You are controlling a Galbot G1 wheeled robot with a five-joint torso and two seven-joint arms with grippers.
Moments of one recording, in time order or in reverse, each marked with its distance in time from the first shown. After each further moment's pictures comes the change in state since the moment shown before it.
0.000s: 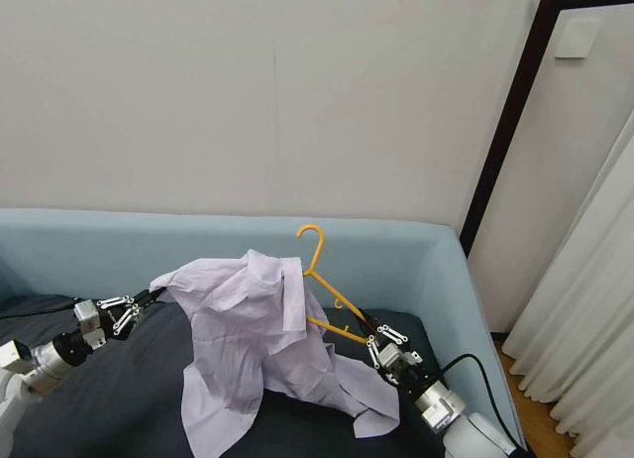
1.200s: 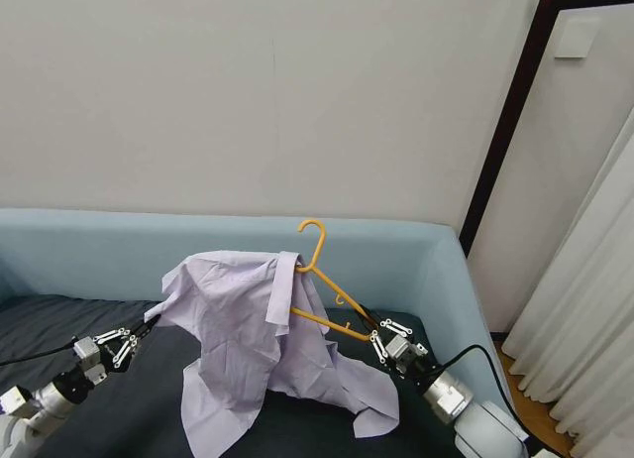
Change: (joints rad) left arm 0.079 -0.060 -0.051 0.099 0.136 -0.148 -0.014; right arm 0.032 -0.037 0.036 0.010 0.115 0.076 -0.152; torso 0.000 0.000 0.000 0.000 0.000
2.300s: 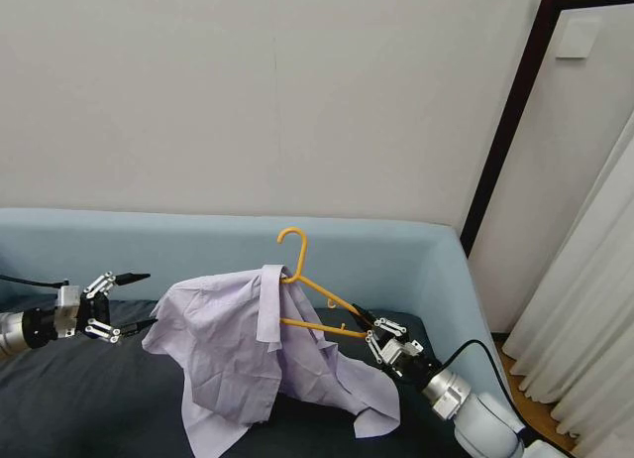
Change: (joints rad) left arm -0.311 0.248 0.193 -0.015 -0.022 0.385 0.403; right arm 0.026 0.036 0.018 -0.053 -0.235 0.095 0.023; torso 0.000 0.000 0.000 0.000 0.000
